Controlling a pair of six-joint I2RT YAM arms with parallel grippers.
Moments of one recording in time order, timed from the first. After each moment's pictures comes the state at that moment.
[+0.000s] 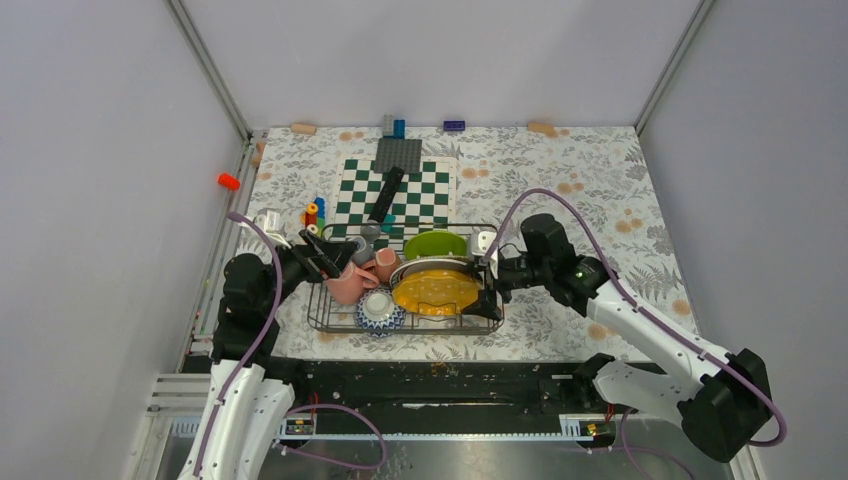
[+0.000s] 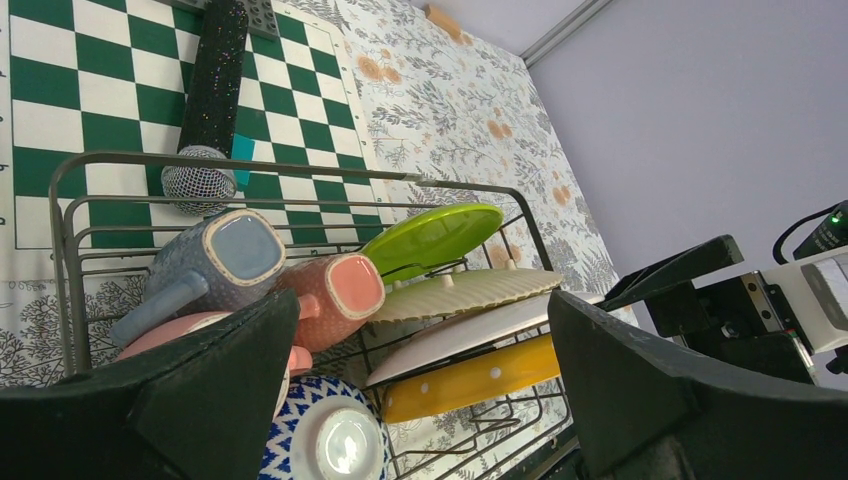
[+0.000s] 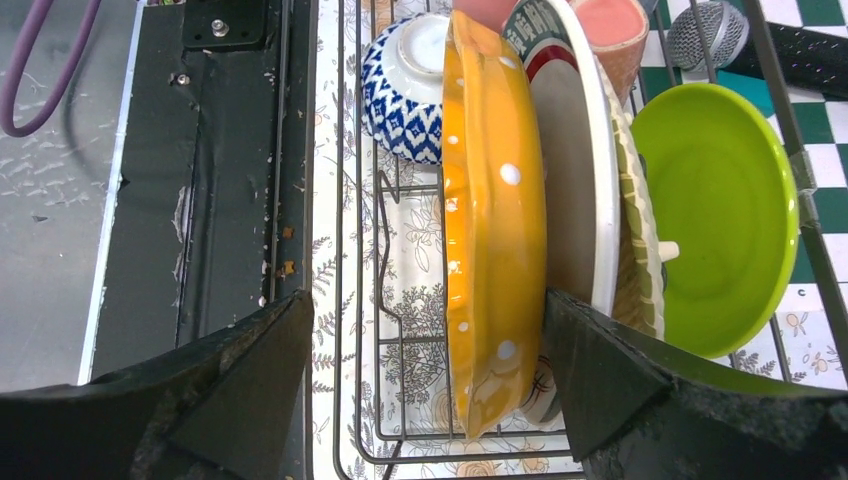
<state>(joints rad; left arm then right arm) -0.09 0.47 0.51 -0.19 0.44 -0.66 0.62 1.05 0.75 -0.33 -0.80 -0.47</state>
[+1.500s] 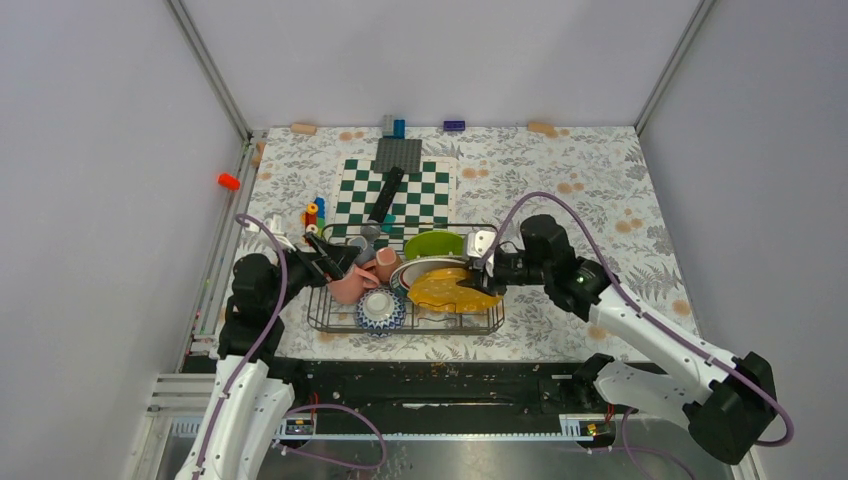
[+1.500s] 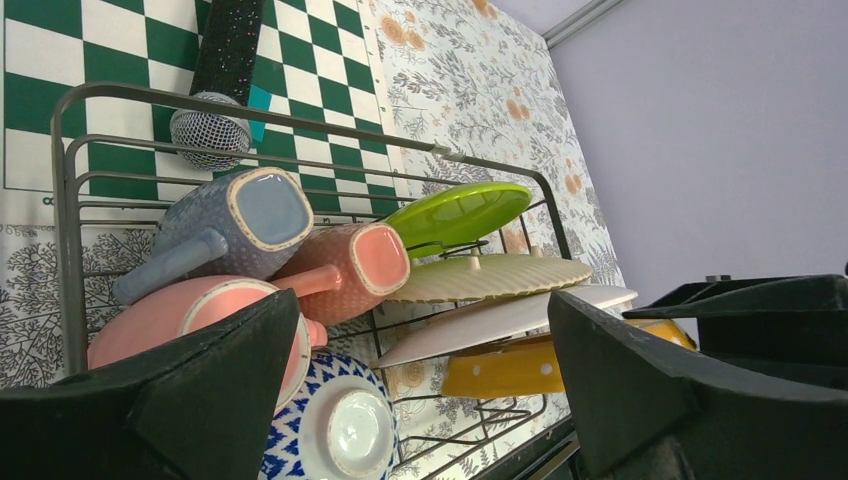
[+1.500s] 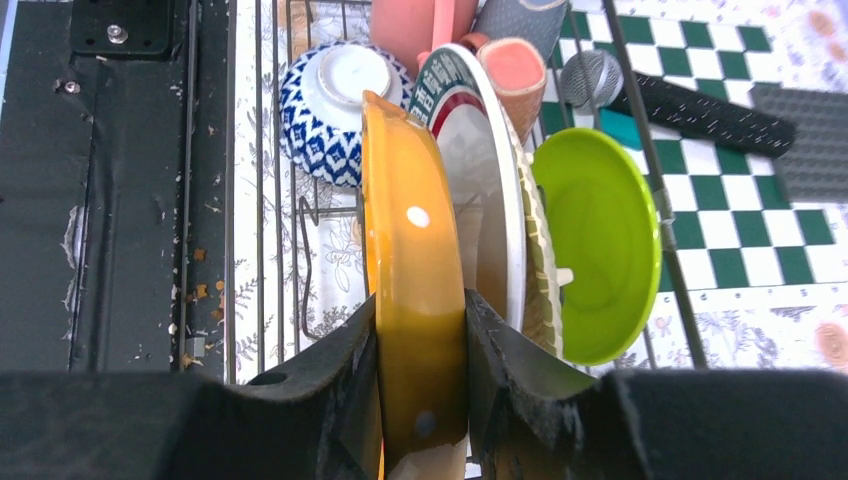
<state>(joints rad) -0.09 0.49 0.45 -0.17 0.43 -0.70 0.69 1.05 0.77 -0.25 -0.63 -0.51</state>
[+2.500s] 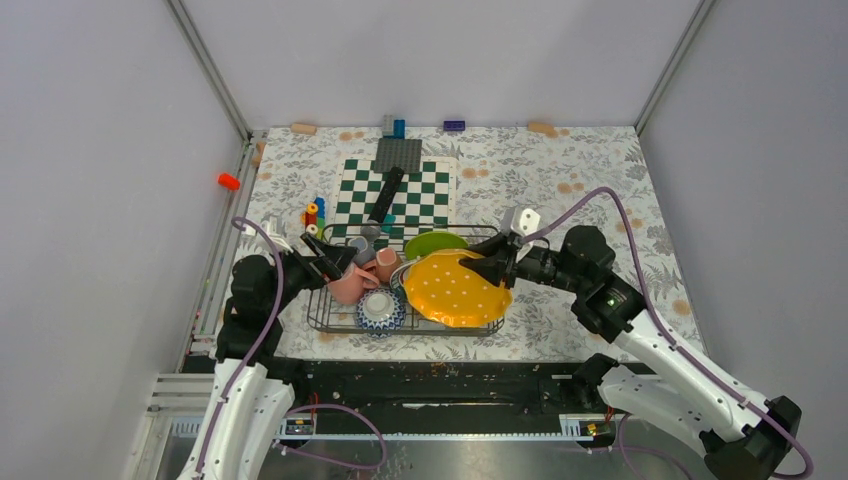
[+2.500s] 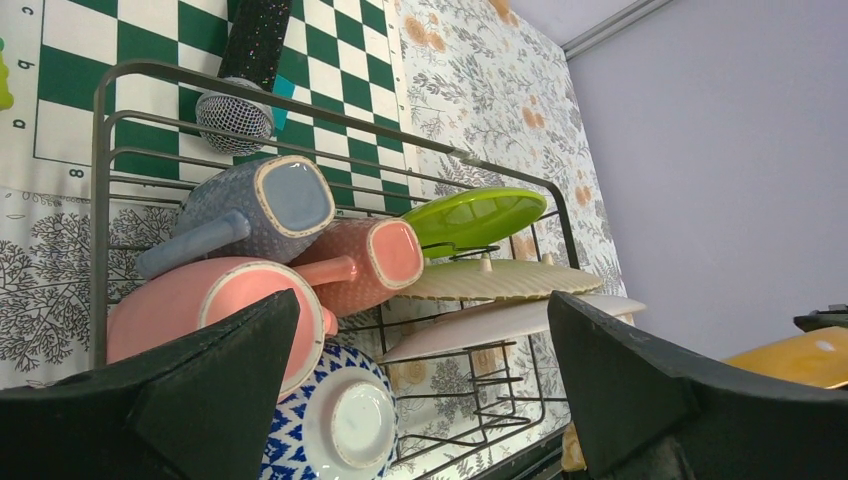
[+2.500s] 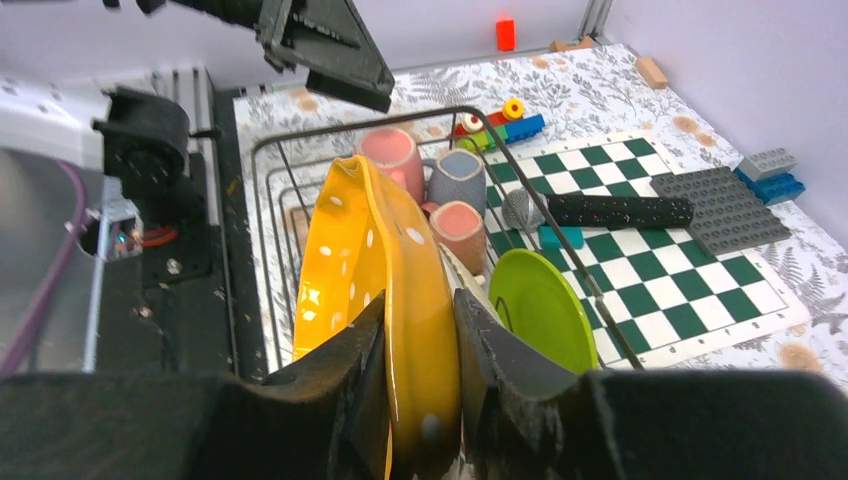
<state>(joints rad) -0.09 0.47 0.46 -0.25 0.38 -0.72 0.69 0.82 0.73 0.01 -0.54 -0.12</state>
